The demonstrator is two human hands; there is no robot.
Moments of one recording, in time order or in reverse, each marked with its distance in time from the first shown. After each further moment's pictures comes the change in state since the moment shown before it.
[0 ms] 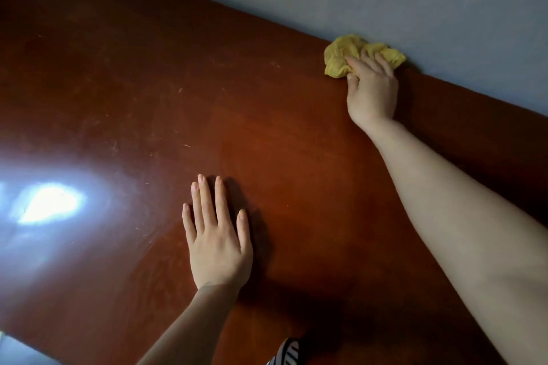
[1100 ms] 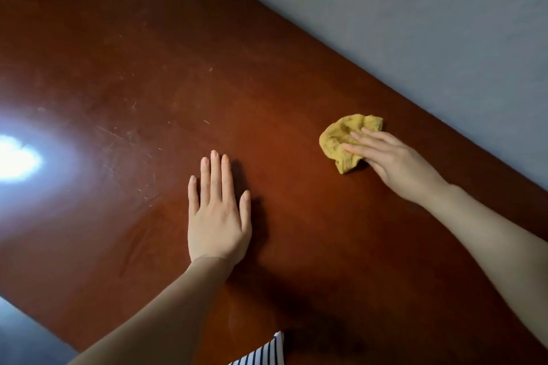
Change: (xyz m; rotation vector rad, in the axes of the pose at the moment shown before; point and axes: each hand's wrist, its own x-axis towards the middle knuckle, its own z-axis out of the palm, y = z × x) left_hand 0.000 0.003 -0.005 -0.072 -0.043 -0.057; right_hand -0.069 0.038 -0.057 -0.119 -0.458 -0.708
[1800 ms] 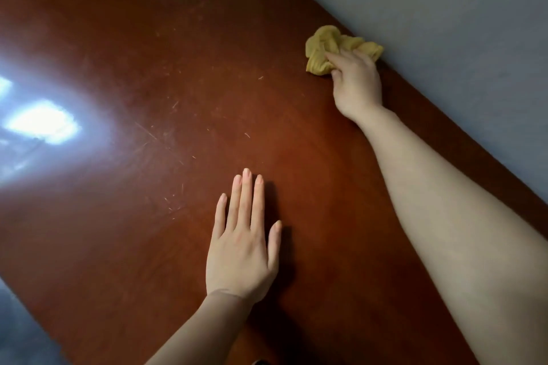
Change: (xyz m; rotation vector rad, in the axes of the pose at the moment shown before) left_hand 0.003 -0.001 0.000 0.000 0.022 -0.018; right_hand 0.236 -0.056 0.008 0.015 0.204 0.233
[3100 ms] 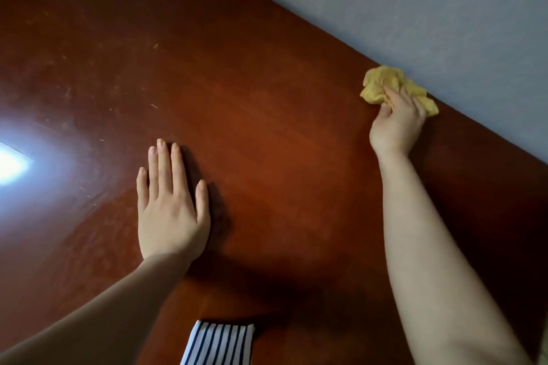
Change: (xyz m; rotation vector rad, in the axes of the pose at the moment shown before) left_hand -0.001 0.004 0.001 0.058 -0.012 -0.002; right_hand -0.192 0.130 -0.029 0.136 0.352 0.757
